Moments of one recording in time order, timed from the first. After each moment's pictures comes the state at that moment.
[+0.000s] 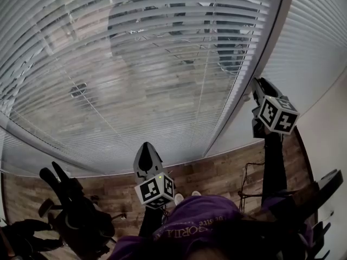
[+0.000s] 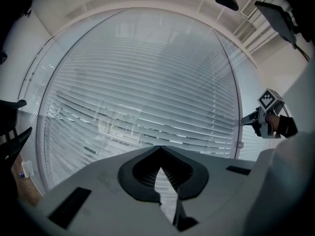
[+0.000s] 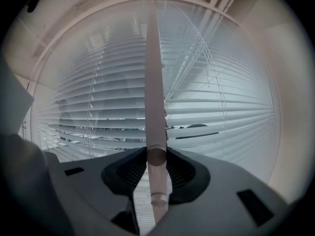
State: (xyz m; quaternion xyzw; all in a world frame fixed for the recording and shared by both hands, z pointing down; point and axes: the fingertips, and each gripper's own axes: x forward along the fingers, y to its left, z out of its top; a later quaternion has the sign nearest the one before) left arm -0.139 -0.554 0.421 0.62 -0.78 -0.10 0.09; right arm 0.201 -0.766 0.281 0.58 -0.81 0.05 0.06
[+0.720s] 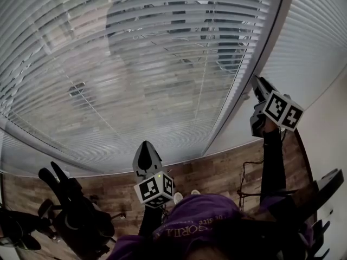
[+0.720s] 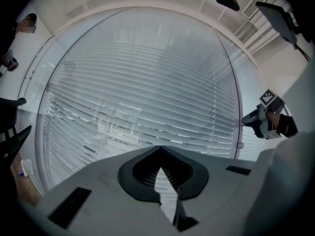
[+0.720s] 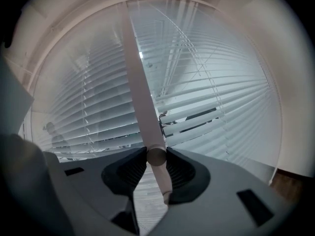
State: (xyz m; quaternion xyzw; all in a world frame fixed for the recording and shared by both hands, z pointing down) left arm -0.139 -0.557 0.424 0.62 -0.77 -0.10 0.09; right arm 0.203 -0.767 0.279 0.57 -0.81 0.14 0.00
